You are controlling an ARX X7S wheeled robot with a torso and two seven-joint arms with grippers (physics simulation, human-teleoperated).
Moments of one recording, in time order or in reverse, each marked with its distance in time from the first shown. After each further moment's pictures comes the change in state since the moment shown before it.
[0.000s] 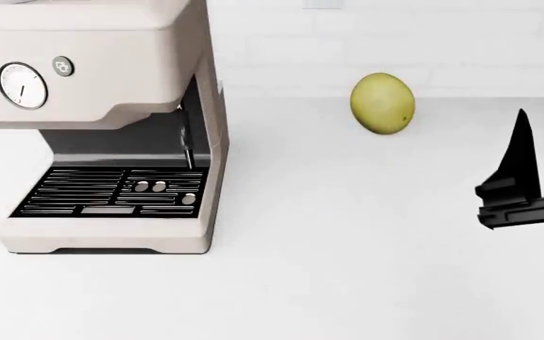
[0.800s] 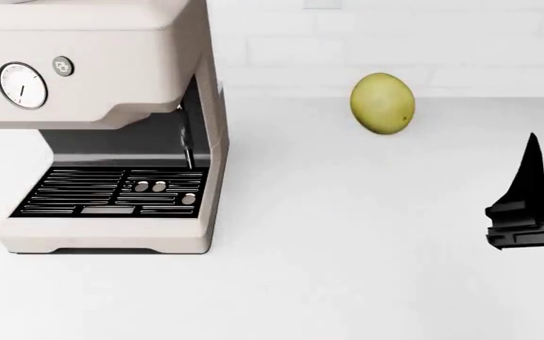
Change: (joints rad) left arm -0.323 0.239 0.553 -0.849 -0.221 0.414 0.144; right arm -0.134 -0.040 0.141 -0.011 0.109 -0.098 0.075
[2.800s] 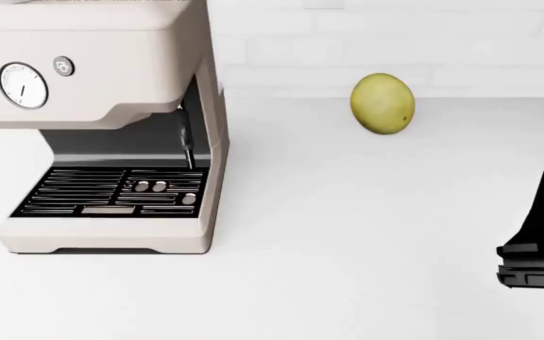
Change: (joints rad) left arm -0.054 0.012 0.283 -0.082 -0.207 -0.128 -0.004; right arm -0.139 -0.220 0.320 -0.001 0.128 -0.332 -0.053
